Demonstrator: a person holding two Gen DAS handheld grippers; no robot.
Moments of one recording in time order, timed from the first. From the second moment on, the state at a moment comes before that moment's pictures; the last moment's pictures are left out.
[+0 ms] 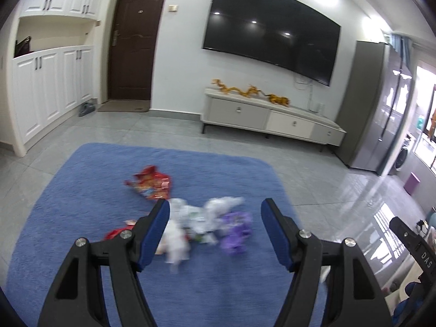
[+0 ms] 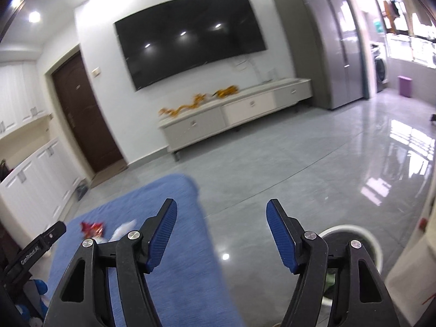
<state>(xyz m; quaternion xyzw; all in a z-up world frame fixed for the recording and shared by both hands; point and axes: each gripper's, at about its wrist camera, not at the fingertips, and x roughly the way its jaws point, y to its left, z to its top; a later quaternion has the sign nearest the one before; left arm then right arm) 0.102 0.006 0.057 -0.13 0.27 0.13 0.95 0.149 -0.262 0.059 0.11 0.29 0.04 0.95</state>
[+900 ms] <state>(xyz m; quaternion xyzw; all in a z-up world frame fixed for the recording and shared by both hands) 0.096 0.165 -0.063 -0.17 0.37 0.06 0.91 0.180 0.028 -0.053 -0.04 0.42 0.32 0.85</state>
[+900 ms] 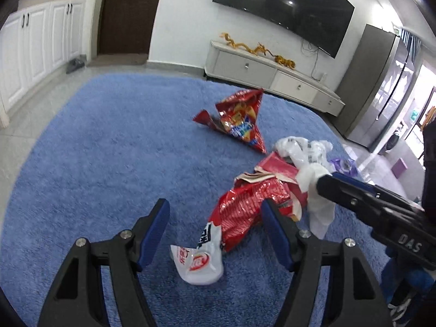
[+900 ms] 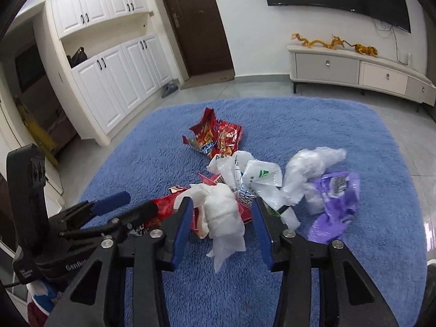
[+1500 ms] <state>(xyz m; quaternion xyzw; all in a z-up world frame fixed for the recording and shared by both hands) 0.105 0.151 -0.067 -0.17 0.39 0.02 0.90 0.168 0.012 -0.058 -0.02 0.42 0.34 0.84</state>
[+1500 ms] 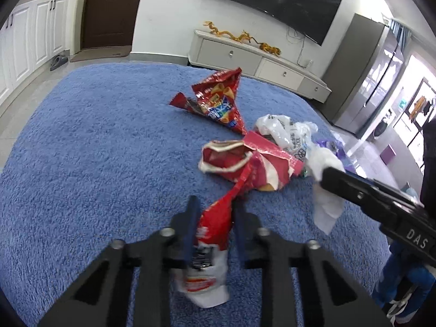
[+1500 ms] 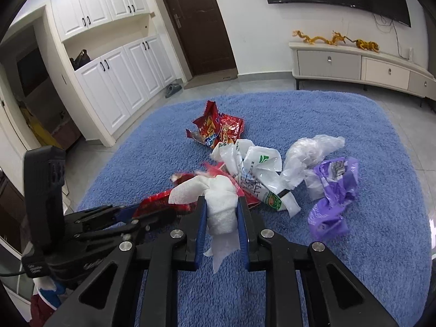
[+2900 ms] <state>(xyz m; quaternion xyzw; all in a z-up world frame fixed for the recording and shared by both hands) 0.132 -0.107 0.013 -0.12 0.37 -0.16 0.91 0.091 -0.308 0.018 0.16 0.31 0.08 0.93</state>
